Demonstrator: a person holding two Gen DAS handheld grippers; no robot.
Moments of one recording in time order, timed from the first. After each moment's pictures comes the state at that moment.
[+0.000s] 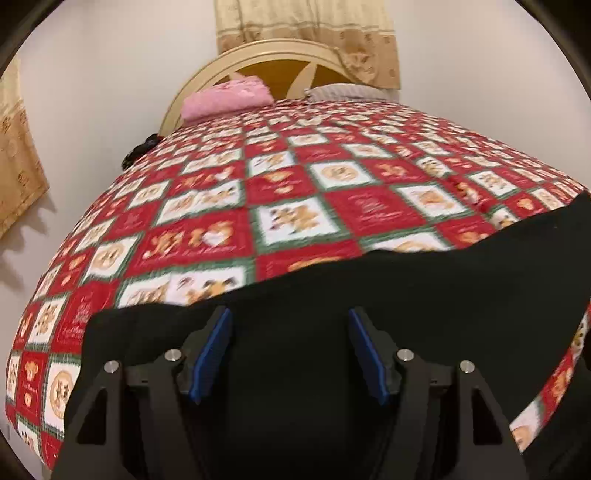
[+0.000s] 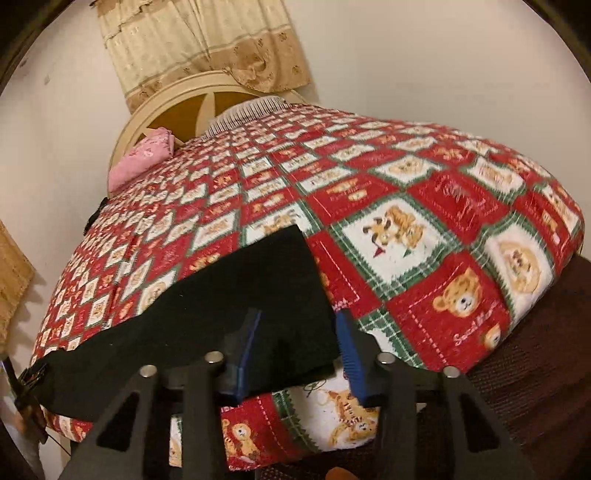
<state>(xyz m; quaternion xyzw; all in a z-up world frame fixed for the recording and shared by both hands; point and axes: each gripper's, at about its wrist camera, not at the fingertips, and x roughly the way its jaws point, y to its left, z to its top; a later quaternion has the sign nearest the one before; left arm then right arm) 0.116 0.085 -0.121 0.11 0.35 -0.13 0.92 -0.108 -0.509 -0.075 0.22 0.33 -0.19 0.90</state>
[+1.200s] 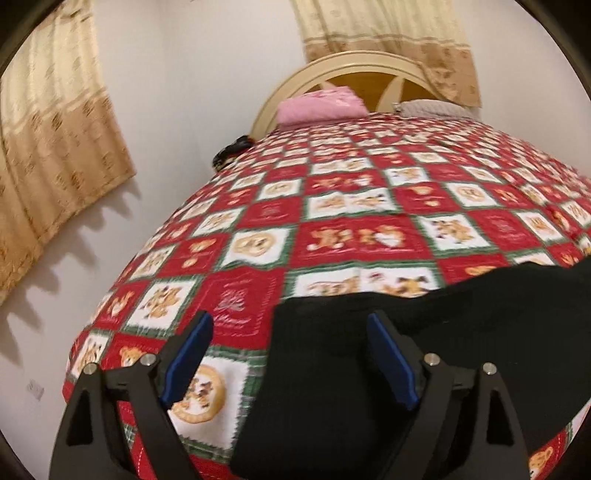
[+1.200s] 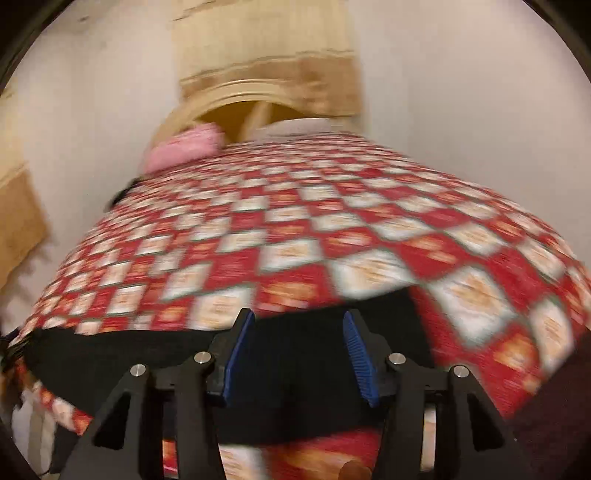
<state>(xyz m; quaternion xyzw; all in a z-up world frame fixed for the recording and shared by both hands) 0.123 0.196 -0.104 0.10 0.31 0.03 0.95 -0.048 -0.413 -0.030 0.11 0.30 -0.11 0.94</state>
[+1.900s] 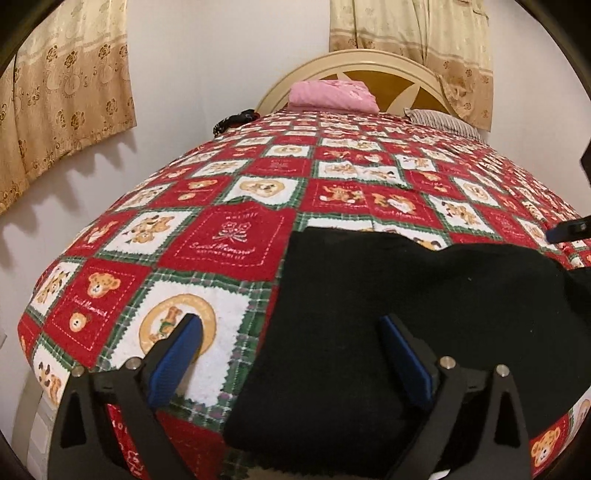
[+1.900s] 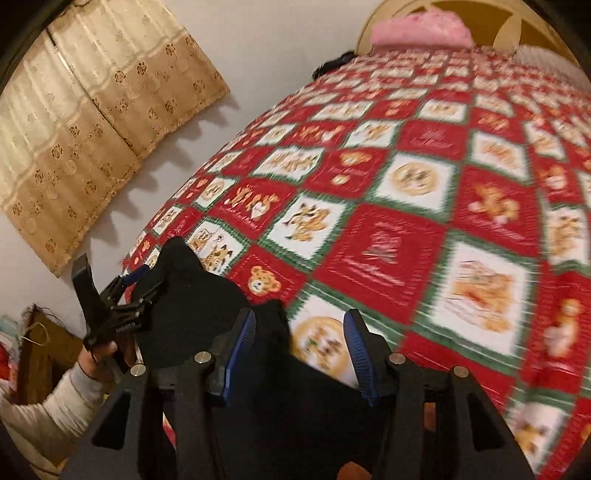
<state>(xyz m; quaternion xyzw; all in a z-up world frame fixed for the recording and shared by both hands) 0.112 0.223 -0.146 0.01 0.33 0.01 0.94 0.210 -0.091 -0.119 0.09 0.46 0.30 0.83</state>
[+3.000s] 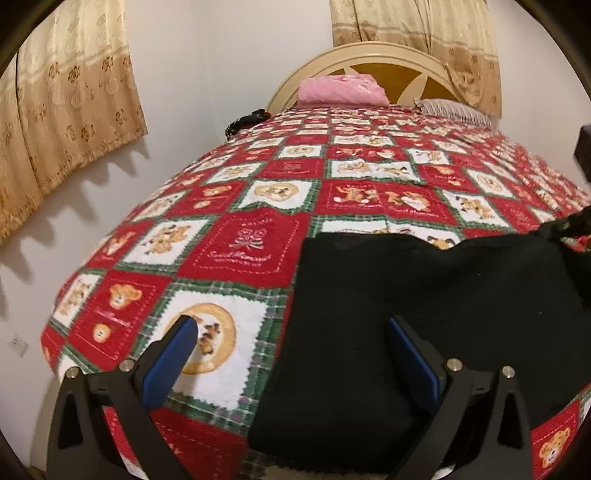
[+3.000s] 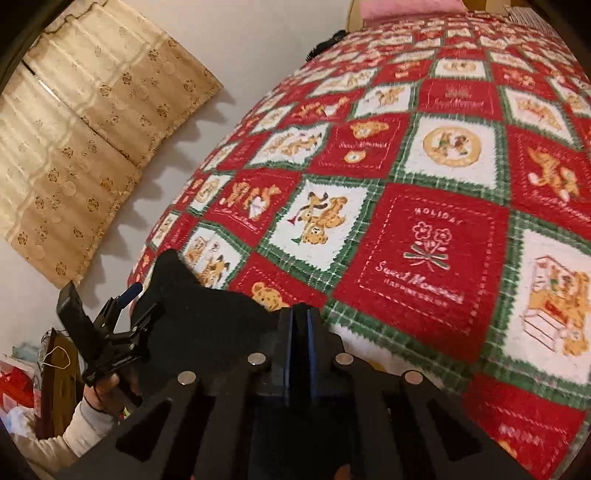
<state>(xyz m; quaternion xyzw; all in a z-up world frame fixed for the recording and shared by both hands) 0.114 0.217 -0.138 0.05 0.34 0.04 0.94 0.242 -0.068 -0.147 0.13 0.48 0.31 0.81</state>
